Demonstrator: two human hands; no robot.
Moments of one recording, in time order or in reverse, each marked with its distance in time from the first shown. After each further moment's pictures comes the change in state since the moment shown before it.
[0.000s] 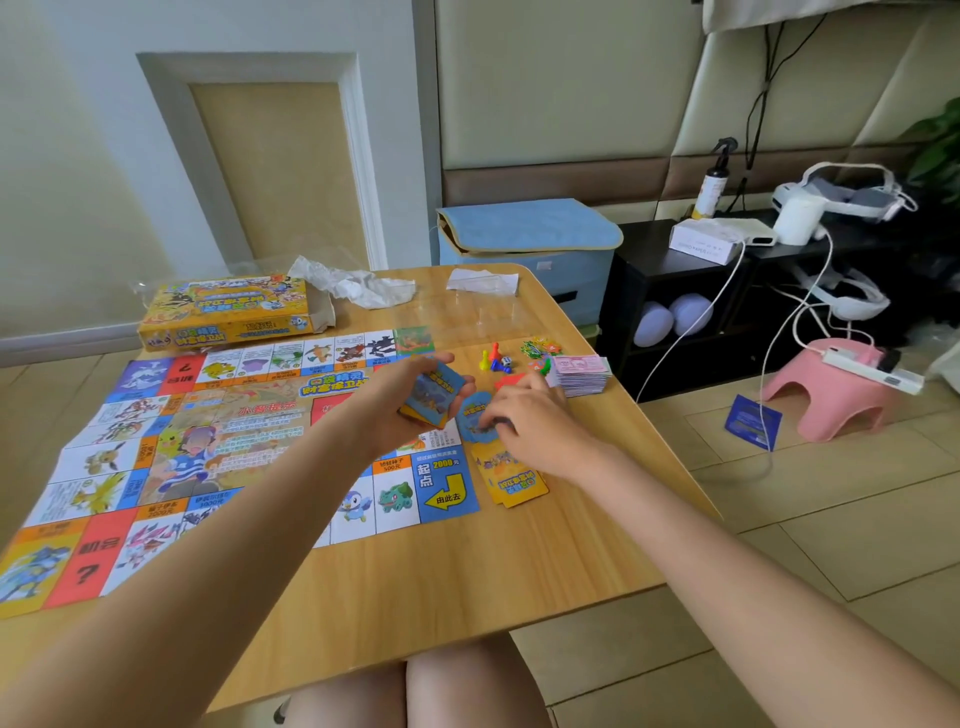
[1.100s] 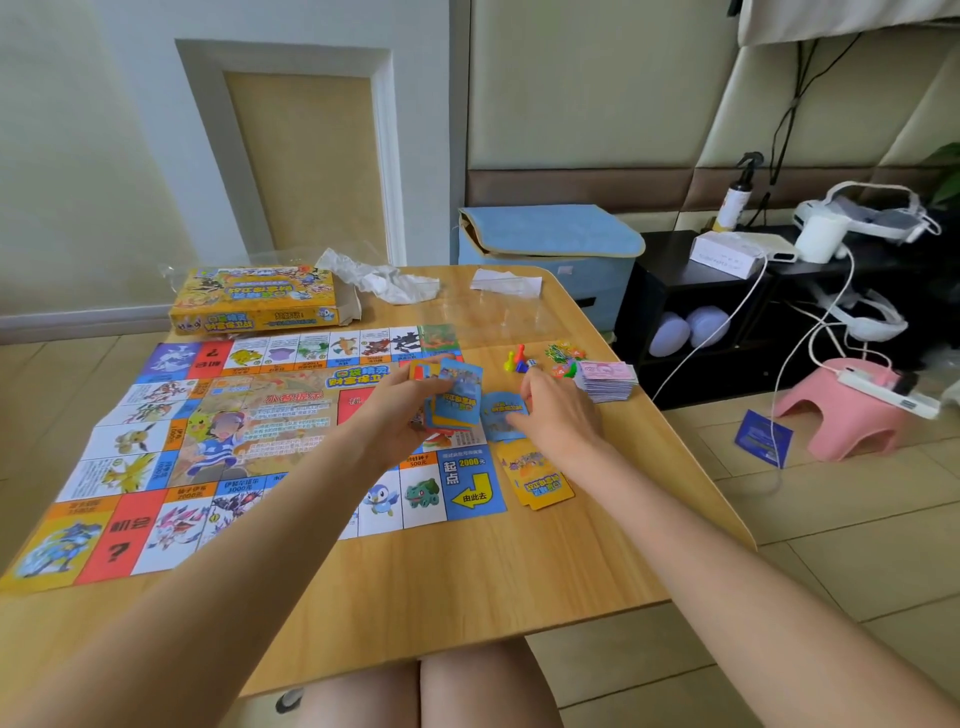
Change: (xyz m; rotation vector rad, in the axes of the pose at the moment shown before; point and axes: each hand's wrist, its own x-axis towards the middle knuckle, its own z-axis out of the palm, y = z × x) left_hand -0.008 -0.007 -0.022 0.102 0.130 0.121; right_hand 0.021 -0.015 0.006 0.028 0.143 0.358
